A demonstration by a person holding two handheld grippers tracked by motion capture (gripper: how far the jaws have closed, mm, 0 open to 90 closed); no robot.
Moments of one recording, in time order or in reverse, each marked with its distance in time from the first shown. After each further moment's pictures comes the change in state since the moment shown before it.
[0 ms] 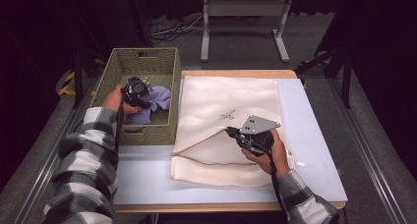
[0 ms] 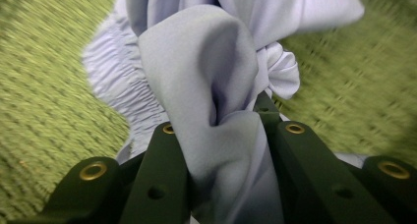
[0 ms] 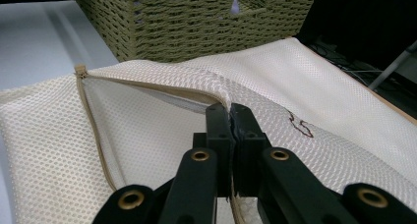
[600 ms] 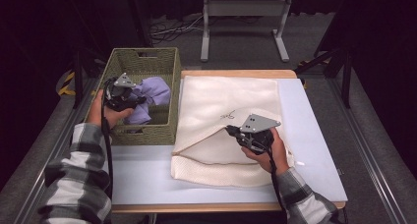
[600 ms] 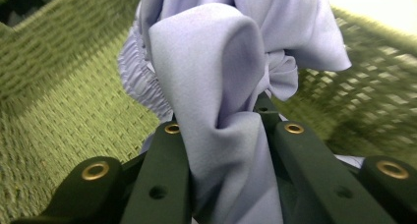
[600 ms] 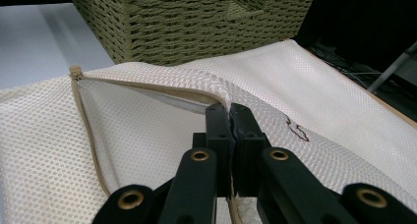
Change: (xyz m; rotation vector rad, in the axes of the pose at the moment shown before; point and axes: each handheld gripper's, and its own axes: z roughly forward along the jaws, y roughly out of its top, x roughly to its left) left arm -0.029 -0.034 -0.062 -0.360 0.039 -0.135; right arm -0.004 0.000 0.003 -0.011 0.001 0.000
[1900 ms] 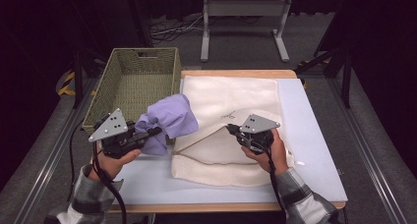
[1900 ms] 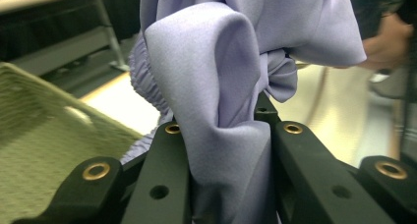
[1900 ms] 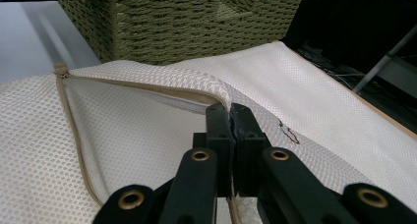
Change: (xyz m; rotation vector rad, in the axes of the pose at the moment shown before) left arm -0.132 -0.027 -0.079 -0.450 -0.232 0.040; right arm 0.001 -0.001 0.001 -0.005 -0.046 -0.011
